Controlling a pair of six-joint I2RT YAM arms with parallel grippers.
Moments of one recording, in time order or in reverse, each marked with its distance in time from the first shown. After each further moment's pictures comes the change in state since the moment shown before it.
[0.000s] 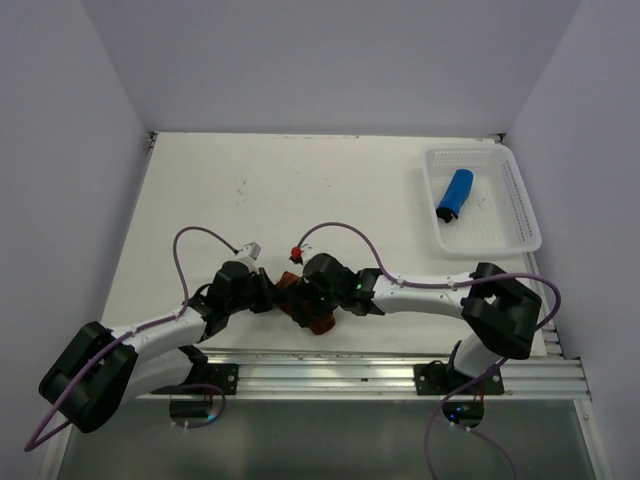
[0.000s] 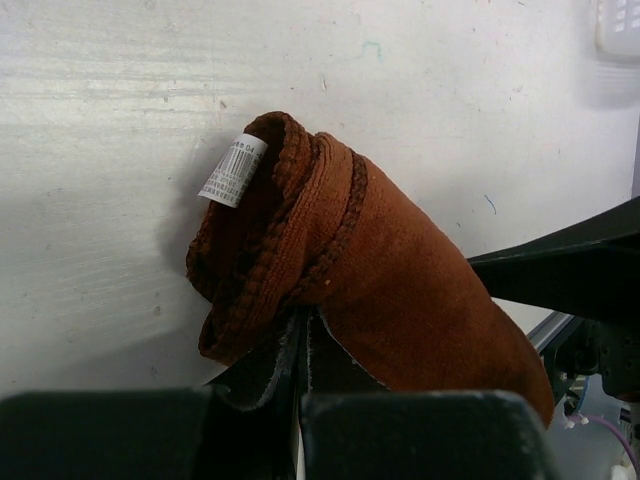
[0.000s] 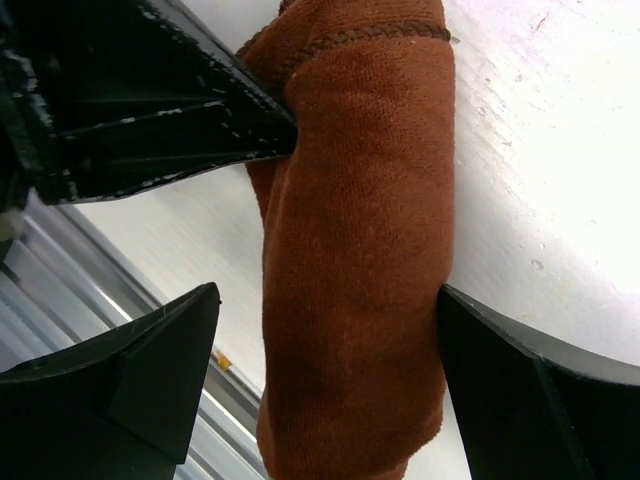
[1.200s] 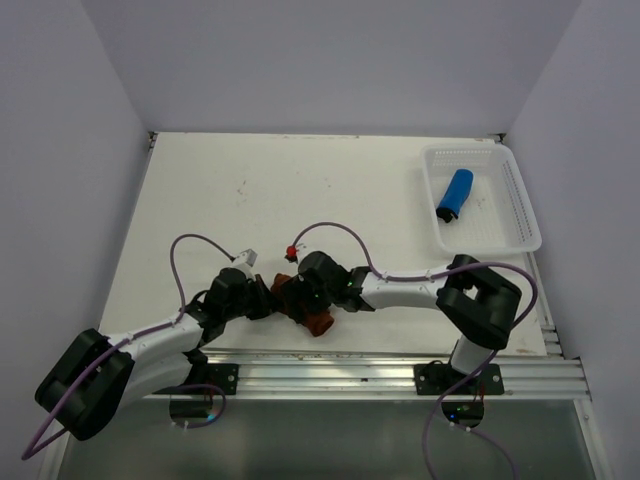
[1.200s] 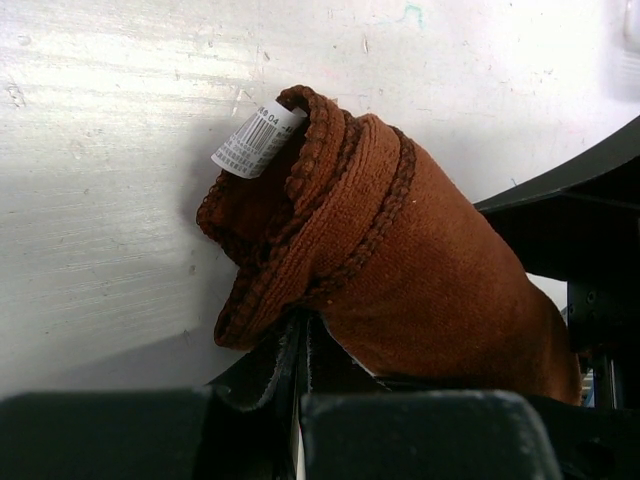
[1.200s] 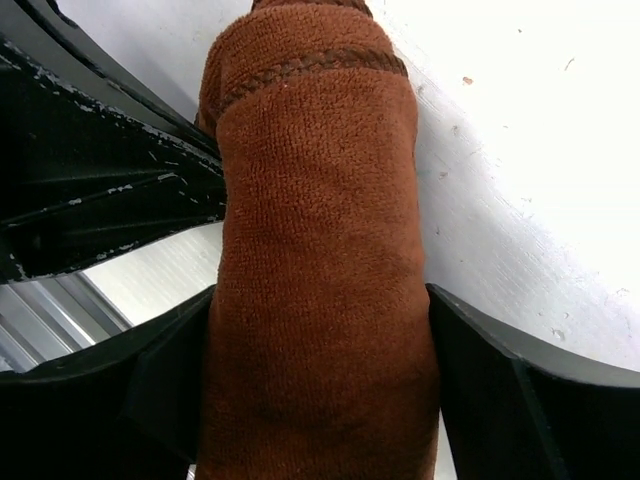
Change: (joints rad) left arm 0.000 -0.047 -0.057 -0.015 -0.005 -0.018; right arm -0.030 0.128 0.019 0.104 -0.045 -0.005
